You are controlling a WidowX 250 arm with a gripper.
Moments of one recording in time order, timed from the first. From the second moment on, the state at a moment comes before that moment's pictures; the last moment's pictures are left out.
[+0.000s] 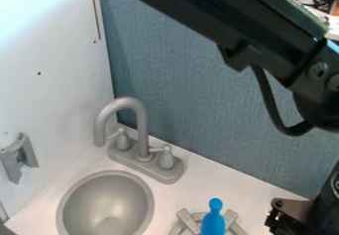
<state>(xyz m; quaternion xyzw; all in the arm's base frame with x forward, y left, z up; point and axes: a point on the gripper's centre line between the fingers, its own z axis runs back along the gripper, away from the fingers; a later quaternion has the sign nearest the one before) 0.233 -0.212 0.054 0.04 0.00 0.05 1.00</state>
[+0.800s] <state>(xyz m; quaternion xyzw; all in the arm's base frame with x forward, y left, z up) 0.293 -0.263 0.005 0.01 -0.05 -0.02 1.00</state>
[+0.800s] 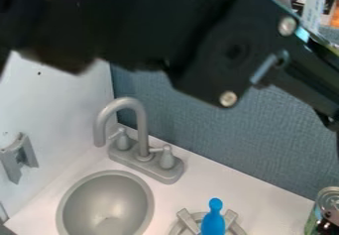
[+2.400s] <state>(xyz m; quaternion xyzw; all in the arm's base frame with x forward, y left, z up) 0.385 -0.304 -0.038 -0.06 -0.16 -0.03 0.99</state>
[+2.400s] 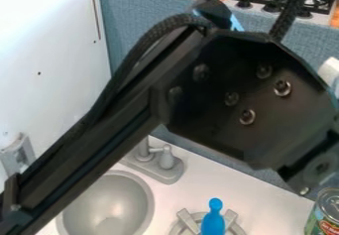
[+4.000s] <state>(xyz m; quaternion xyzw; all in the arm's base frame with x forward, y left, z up) 0.366 -0.207 -0.005 0.01 -0.21 0.13 0.97</state>
